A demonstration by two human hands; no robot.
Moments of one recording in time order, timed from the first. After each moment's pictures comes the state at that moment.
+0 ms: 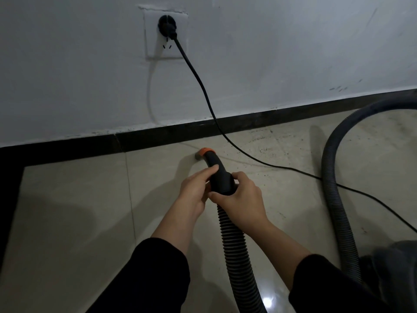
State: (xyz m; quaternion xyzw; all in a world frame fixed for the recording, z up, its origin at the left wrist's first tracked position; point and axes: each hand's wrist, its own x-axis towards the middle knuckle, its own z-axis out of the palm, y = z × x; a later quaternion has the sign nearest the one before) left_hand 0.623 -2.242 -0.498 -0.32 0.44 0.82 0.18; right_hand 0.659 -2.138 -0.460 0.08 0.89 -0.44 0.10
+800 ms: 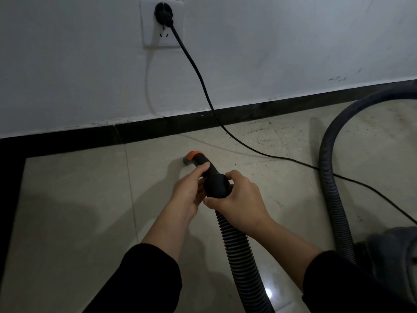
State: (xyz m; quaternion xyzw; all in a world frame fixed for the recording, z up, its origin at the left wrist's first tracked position) left_hand 0.651 -2.248 -0.508 -0.35 0.43 0.81 0.19; right_hand 0.688 -2.134 -0.446 0.03 0.91 -0.39 0.14
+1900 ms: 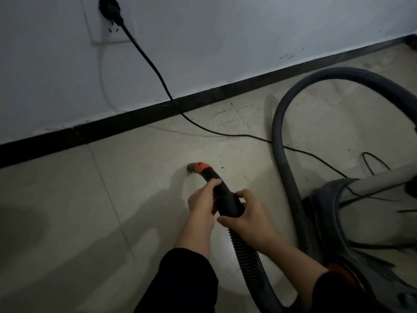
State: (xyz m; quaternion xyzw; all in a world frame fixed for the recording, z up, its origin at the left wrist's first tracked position) left_hand 0.698 -2.181 -0.483 -0.42 0.42 0.74 0.30; right_hand 0.760 -2.087 -0.417 0.20 0.89 -0.37 0.18
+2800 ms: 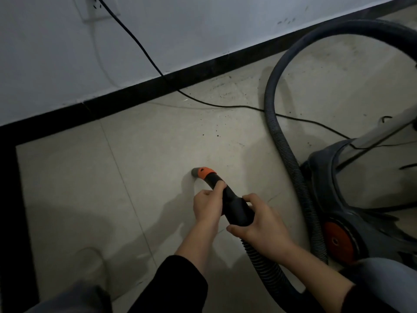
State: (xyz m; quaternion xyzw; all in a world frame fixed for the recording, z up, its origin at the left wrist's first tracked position) left_hand 0.838 -2.121 -0.484 -0.39 0.62 0.64 0.23; right_hand 0.898 -2.010 -0.431 0.12 0.89 -0.38 0.20
